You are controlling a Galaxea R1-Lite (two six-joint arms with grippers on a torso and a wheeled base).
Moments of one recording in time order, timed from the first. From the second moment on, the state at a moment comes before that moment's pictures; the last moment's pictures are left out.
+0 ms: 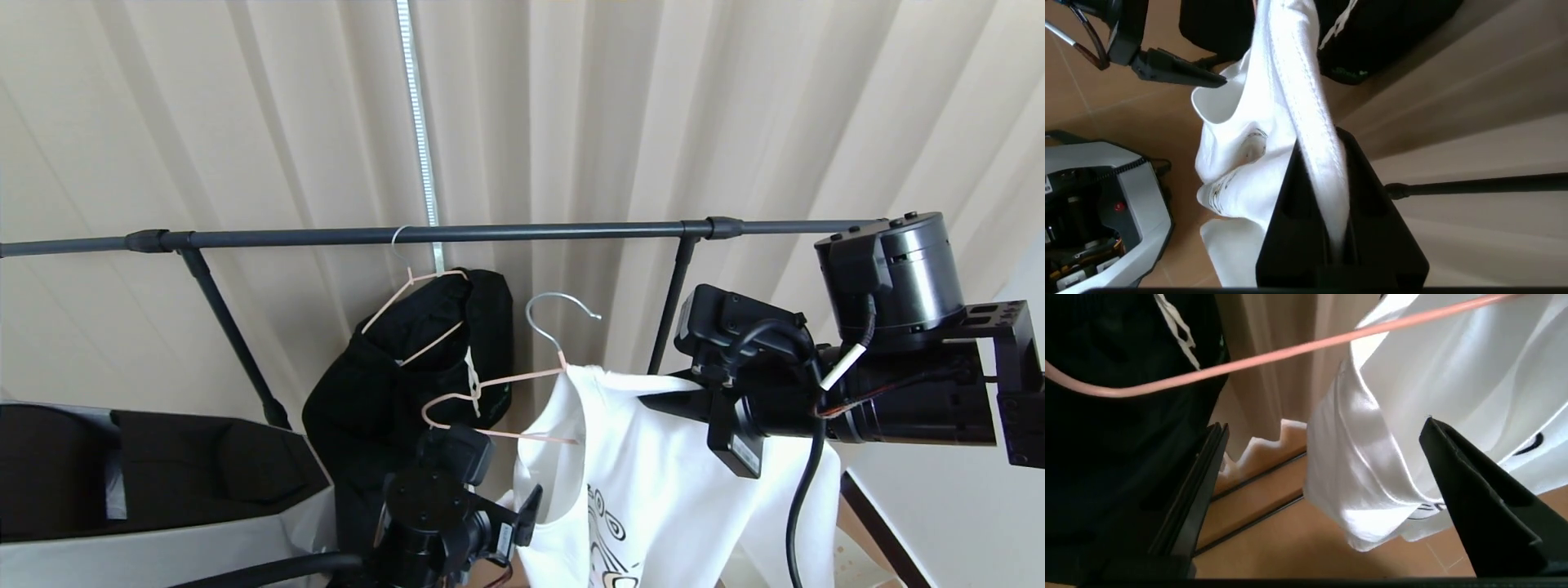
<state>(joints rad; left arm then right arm) -0.82 2.20 -0.41 -1.38 0.37 -0.10 0.58 1.60 -0.95 -0.04 0.21 -0.56</state>
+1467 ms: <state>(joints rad) -0.70 2.13 -0.32 -1.50 0.44 -0.04 0.48 1.60 -0.98 -0.04 0.42 -0.51</state>
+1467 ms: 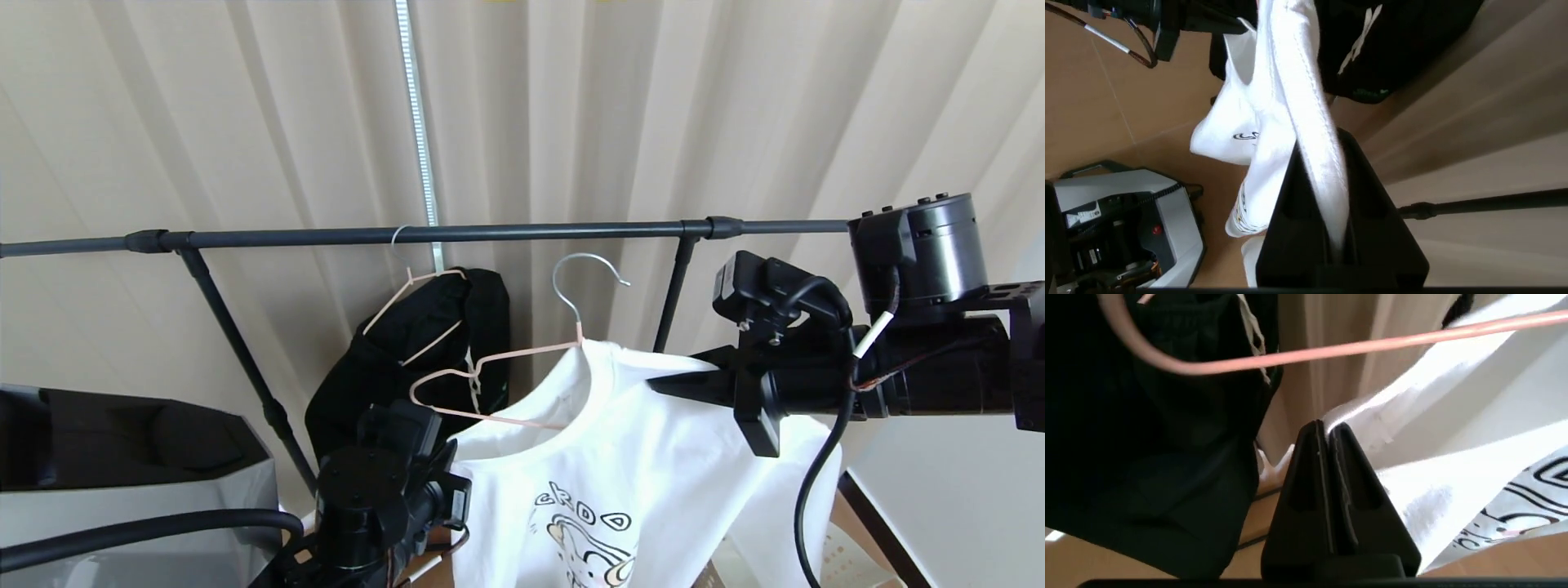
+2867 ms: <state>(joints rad) -0.54 2.04 -0.29 -1.57 0.43 0.06 0.40 1.62 -0.98 -0.03 0.43 -0.58</state>
